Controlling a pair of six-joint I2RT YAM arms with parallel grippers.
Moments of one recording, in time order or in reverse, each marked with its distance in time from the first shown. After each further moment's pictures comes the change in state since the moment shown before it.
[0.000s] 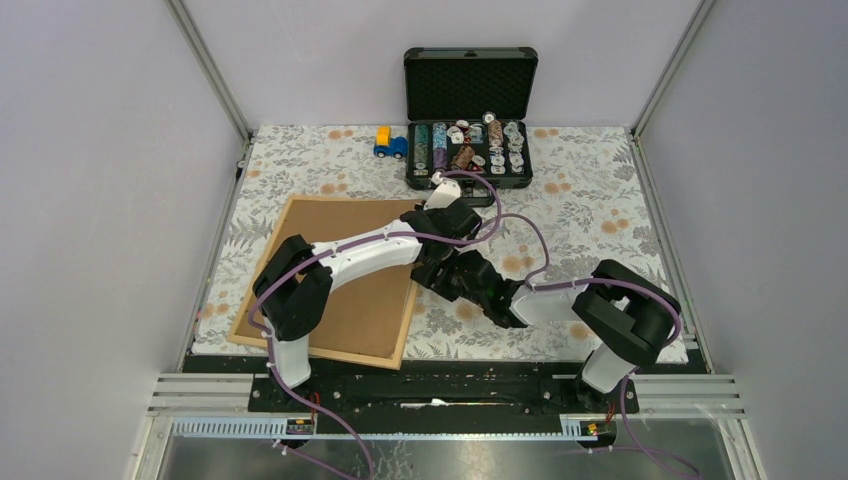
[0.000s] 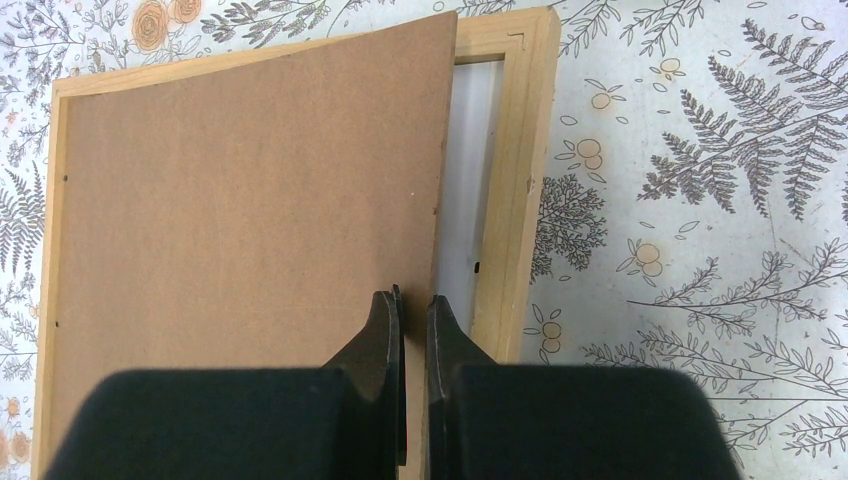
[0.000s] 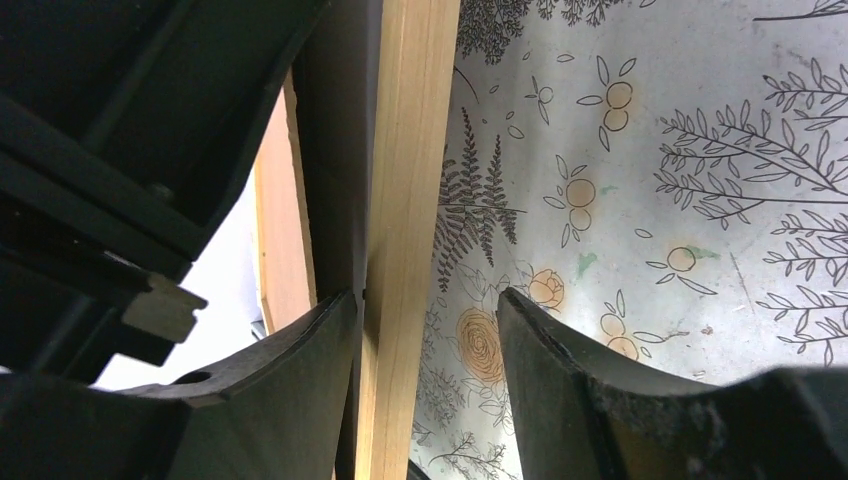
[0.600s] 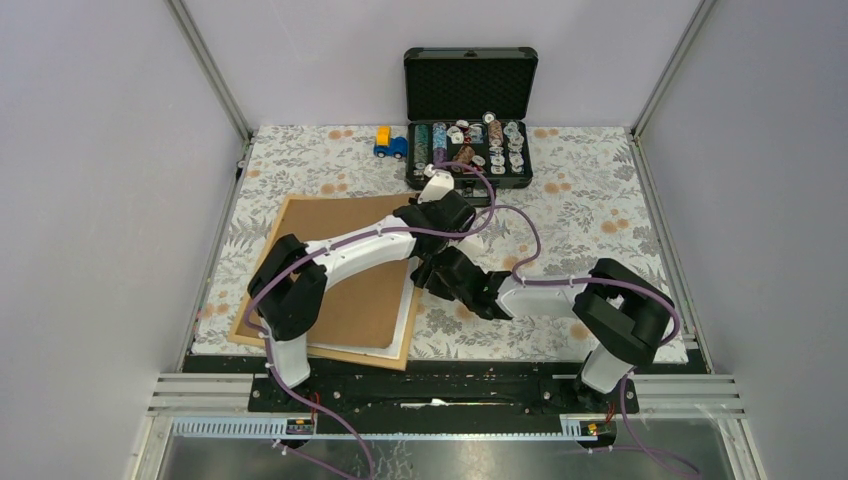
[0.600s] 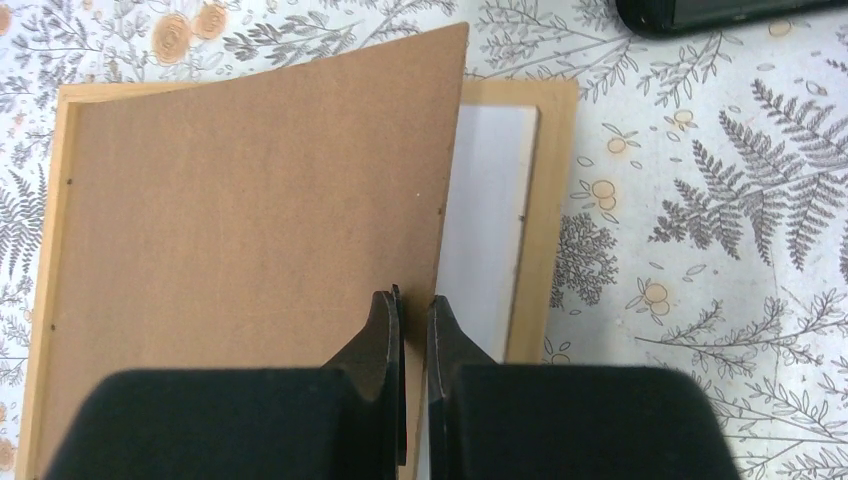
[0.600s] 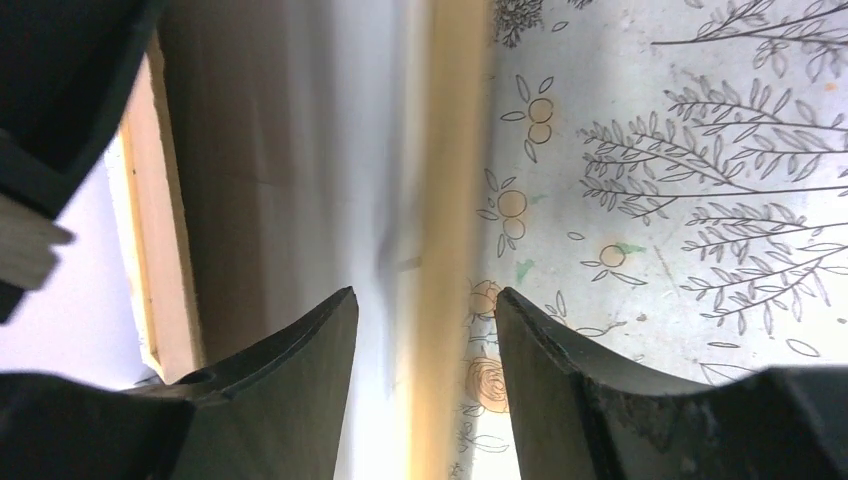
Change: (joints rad) left arm 0.033 -0.015 -0.002 0.033 0.014 -0.001; right arm 0.061 0.023 0.177 -0.356 0.182 -0.044
